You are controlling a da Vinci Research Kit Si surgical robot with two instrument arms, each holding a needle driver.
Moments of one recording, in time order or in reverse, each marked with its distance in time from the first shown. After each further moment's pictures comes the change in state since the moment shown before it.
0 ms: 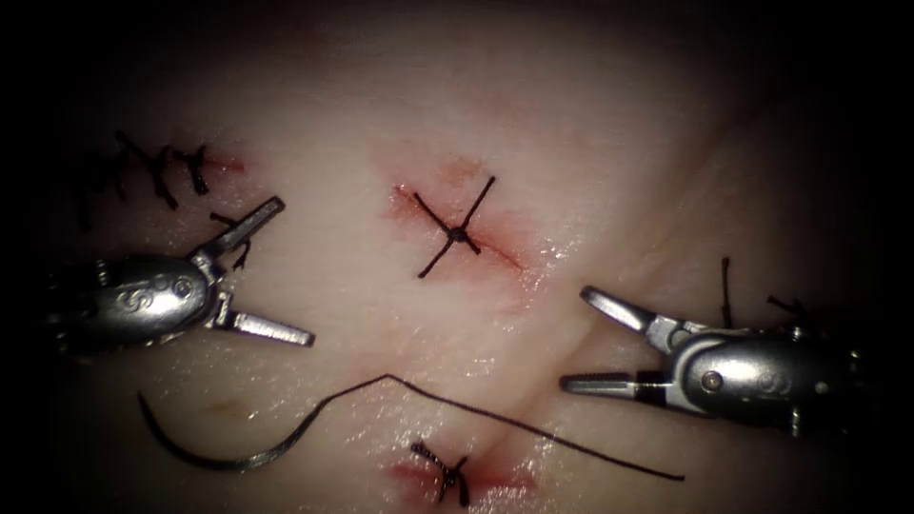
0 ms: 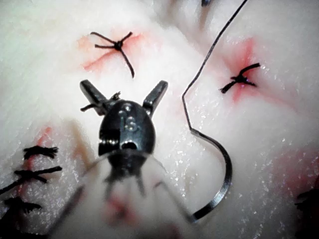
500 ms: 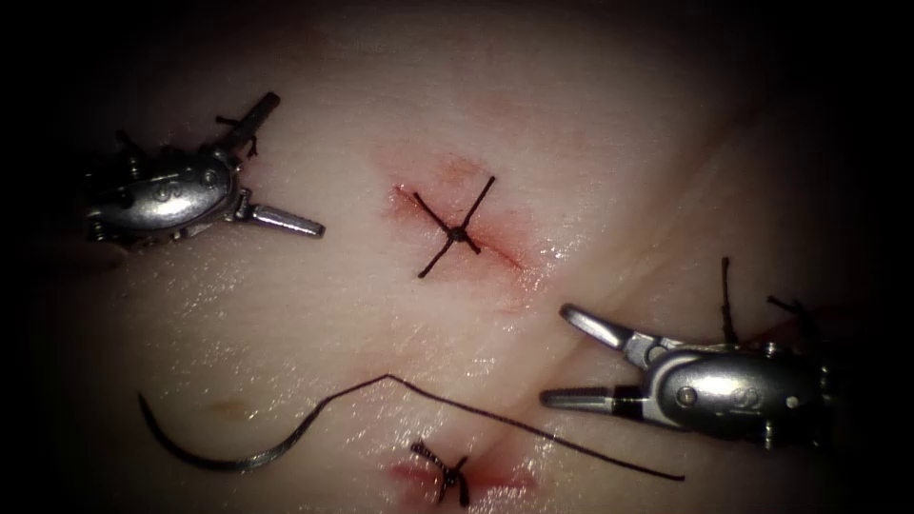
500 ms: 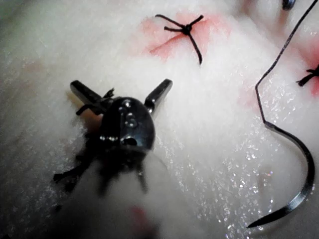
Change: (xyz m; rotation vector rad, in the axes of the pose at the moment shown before) right arm -0.001 -0.002 0.001 0.016 -0.006 0.015; left arm -0.006 -0.007 0.001 0.143 -0.064 -0.044
